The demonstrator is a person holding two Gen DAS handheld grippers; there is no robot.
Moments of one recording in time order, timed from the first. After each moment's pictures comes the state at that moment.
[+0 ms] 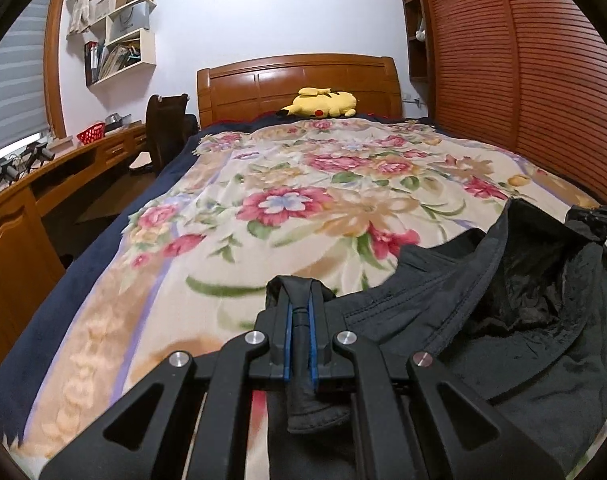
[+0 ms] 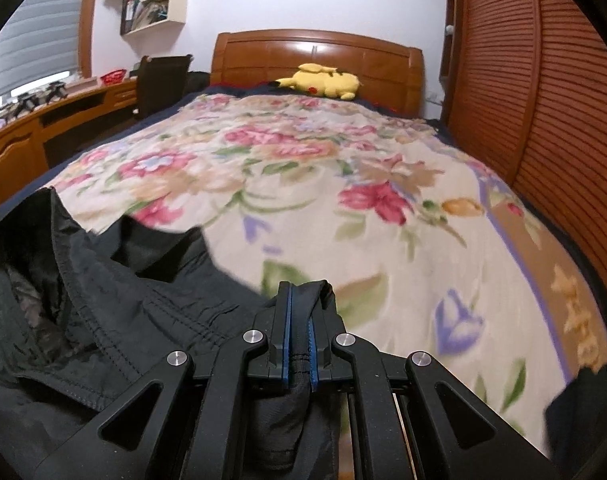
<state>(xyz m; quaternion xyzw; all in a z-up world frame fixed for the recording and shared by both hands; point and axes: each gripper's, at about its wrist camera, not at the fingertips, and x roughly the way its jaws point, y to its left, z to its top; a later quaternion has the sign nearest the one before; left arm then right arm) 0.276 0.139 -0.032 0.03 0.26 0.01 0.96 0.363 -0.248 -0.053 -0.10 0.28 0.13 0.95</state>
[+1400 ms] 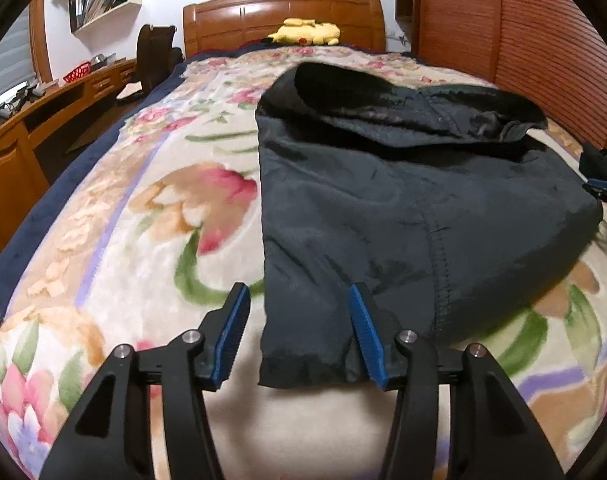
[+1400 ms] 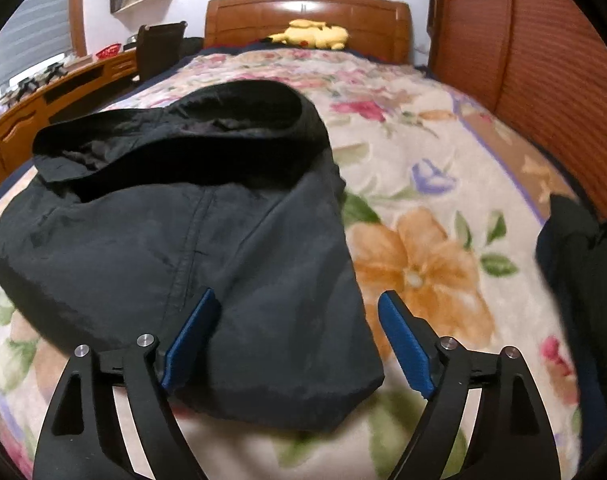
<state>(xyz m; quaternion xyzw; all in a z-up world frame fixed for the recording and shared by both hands) 0.137 0.142 -0.110 0.02 0.39 -0.02 0.92 0.229 -0.292 -0.106 -0.07 0.36 0.12 0.92</state>
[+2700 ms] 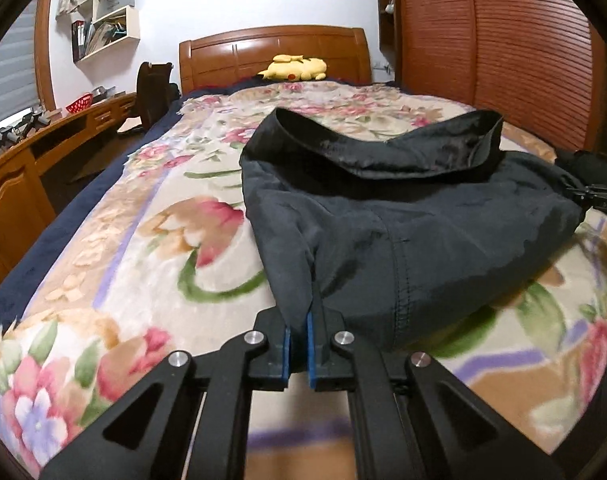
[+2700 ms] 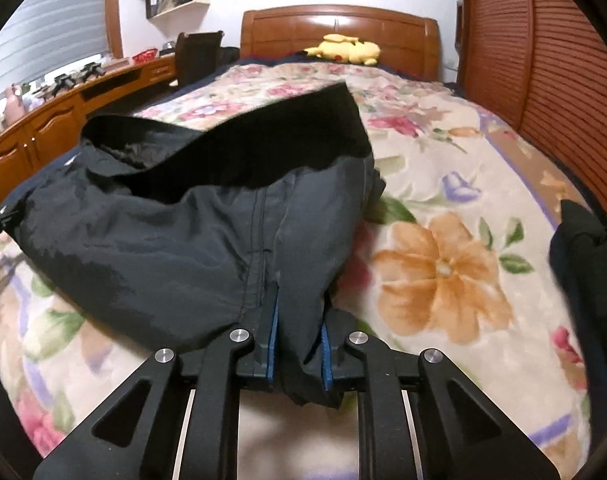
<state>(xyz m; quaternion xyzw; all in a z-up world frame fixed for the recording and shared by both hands) 0.076 0.124 -0.076 0.03 0.32 -0.04 0.95 0.171 -0.279 -0.091 -0.08 0.33 0.18 0.92</state>
